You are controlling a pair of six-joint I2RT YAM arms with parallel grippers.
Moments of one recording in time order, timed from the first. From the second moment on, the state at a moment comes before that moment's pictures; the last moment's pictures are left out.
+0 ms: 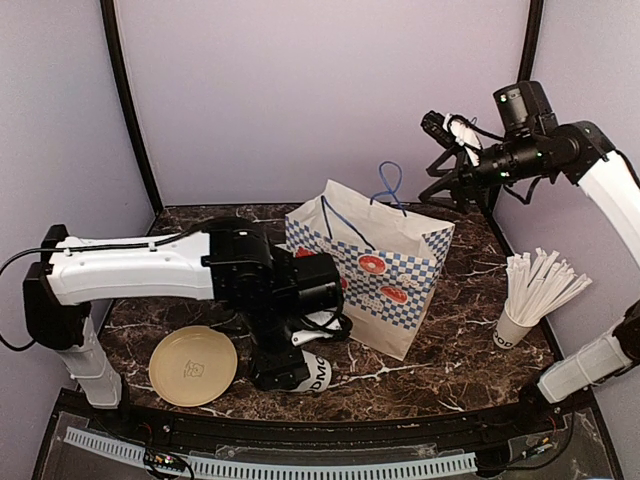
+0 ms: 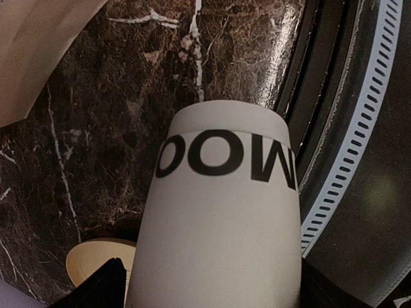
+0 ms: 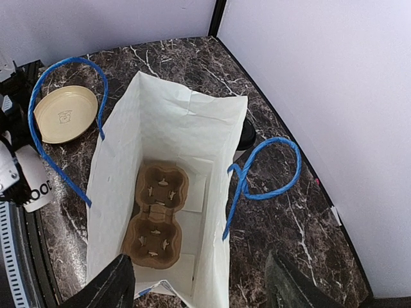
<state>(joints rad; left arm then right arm) -1.30 1.71 1.64 -1.33 -0.01 -0.05 0.51 1.38 1.76 -1.05 -0.43 -0.55</state>
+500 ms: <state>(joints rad) -1.32 2.02 1.75 -1.46 -0.02 -0.09 0.51 1.27 1.61 -1.05 -0.48 -0.61</state>
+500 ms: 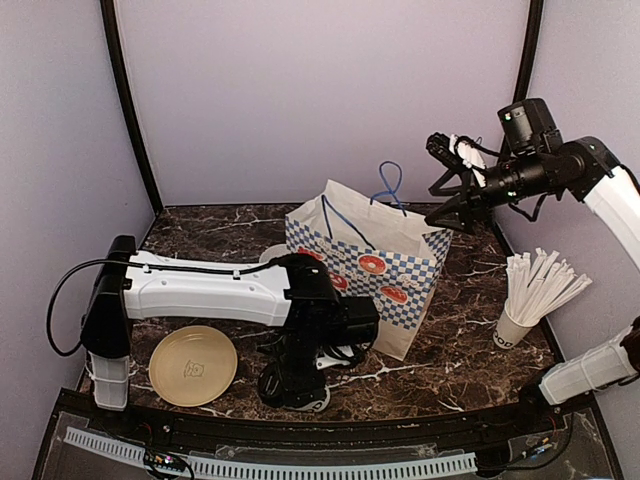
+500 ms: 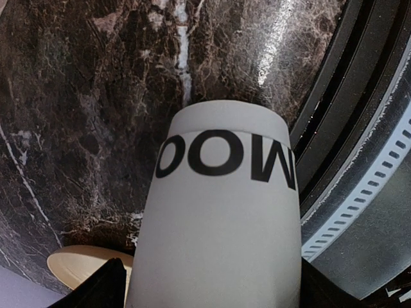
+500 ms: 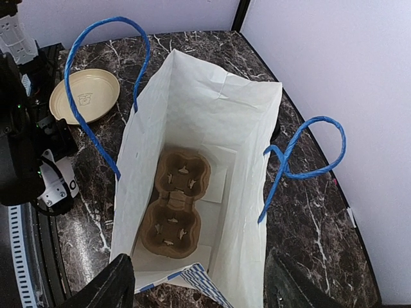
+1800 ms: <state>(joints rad) -1.14 1.30 1.45 -1.21 -0.61 -0.60 1.06 1.32 1.58 -1.11 -0.52 -0.63</state>
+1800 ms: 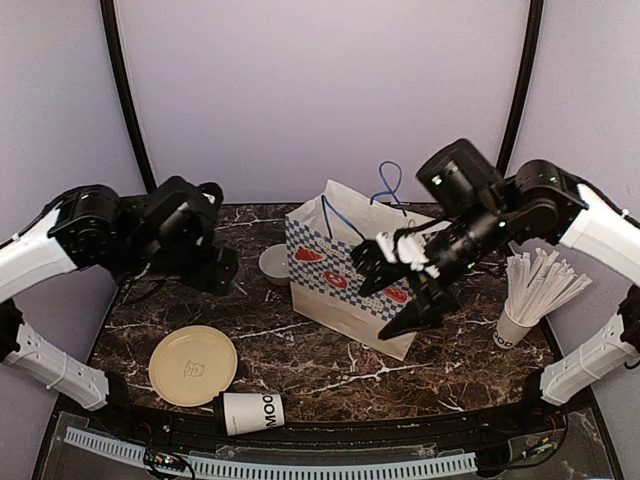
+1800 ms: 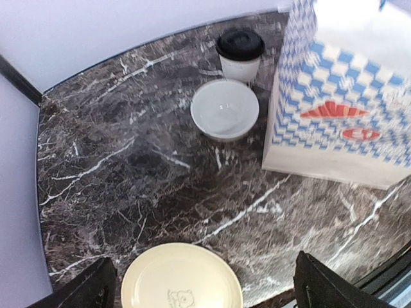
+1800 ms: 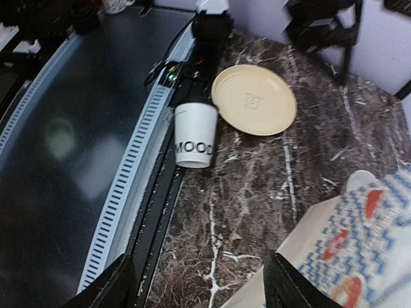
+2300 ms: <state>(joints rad) -1.12 0.93 1.23 -0.99 -0.72 -0.71 1.39 1.84 1.56 -0.80 -0.23 -0.46</state>
